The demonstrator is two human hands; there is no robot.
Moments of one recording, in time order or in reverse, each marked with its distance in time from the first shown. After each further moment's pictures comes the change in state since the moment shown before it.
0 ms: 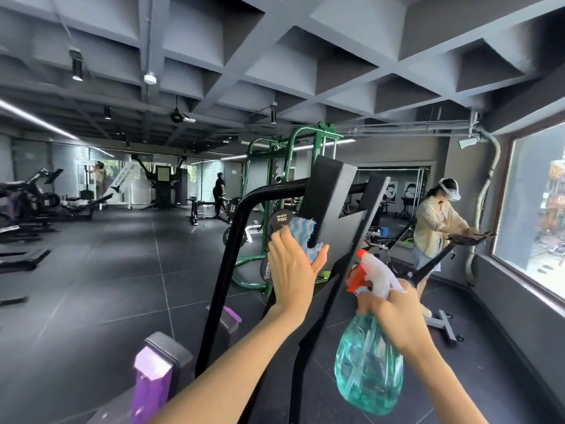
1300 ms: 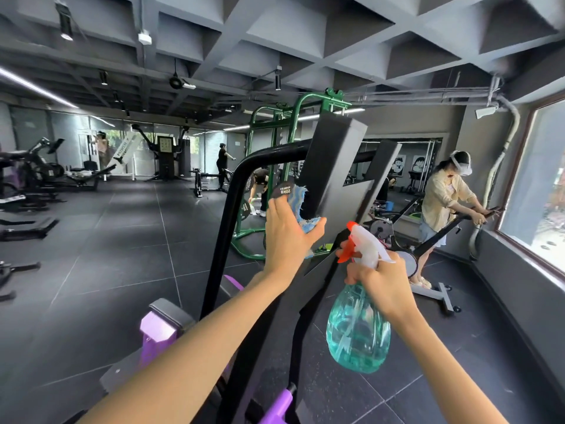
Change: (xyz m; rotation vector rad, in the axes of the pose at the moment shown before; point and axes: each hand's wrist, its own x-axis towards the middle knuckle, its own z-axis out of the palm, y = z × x) left_hand 0.002 -0.008 -0.014 -0.403 -0.210 -0.136; right_hand 0.019 0.018 0.019 0.032 -0.051 -0.031
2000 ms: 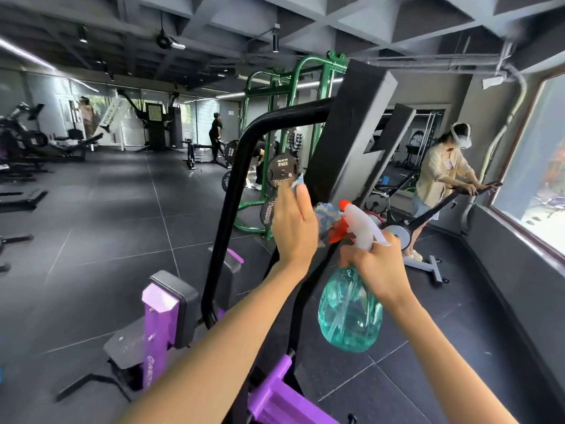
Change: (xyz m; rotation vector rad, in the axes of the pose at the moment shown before) left_hand -0.017 -0.008 0.004 -0.219 0.144 -0.210; right_hand -0.008 -0.005 0.037 -0.073 -0.002 -0.015
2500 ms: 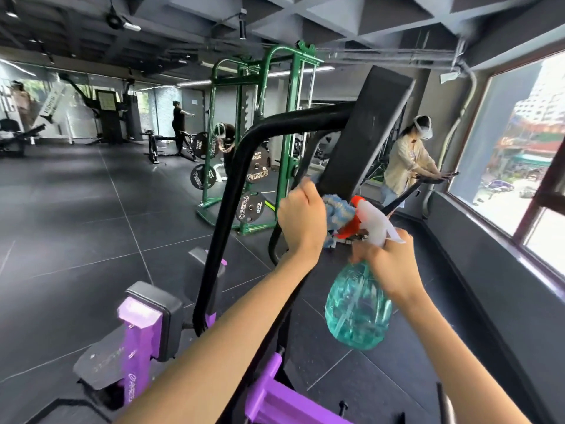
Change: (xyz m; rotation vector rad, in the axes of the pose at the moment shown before) left_hand 0.031 0.015 -0.009 0.031 -0.078 -0.188; right_hand 0.010 -0.028 0.012 0.039 0.146 0.094
